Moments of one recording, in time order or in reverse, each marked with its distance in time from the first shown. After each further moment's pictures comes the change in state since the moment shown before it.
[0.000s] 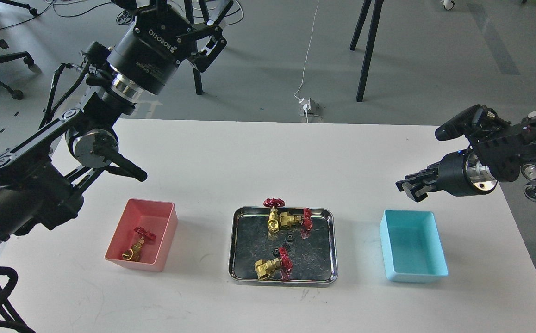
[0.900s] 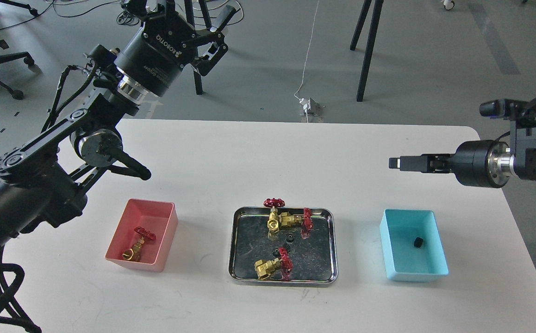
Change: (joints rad) left arm -0.014 -0.024 0.011 0.101 0.037 0.011 0.000; right arm -0.103 -0.119 0.235 0.045 0.484 -0.098 -0.008
